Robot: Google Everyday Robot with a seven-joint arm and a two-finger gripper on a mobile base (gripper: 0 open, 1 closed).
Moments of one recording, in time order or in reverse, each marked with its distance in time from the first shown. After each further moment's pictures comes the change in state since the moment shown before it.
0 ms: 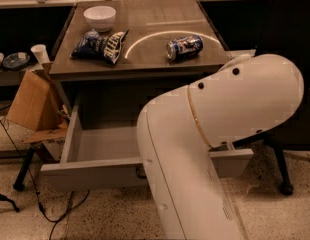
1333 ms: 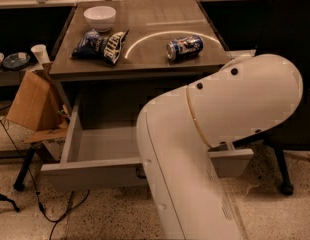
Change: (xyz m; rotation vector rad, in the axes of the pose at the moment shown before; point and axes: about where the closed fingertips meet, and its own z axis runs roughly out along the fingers) arm 0.002 -0.001 -0.001 0.002 0.009 -0.002
